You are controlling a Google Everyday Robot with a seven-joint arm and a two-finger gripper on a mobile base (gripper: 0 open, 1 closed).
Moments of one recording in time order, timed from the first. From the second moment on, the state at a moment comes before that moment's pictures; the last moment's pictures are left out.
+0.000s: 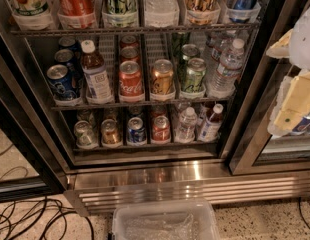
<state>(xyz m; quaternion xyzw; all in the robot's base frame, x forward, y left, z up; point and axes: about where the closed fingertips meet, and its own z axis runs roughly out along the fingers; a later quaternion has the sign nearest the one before) 0.438 -0.217 0.976 -0.60 0.78 -0.03 0.16</state>
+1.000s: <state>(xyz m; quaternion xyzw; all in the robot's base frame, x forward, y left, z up) 0.453 -0.177 0.938 -0.55 0.79 0.06 0.25</state>
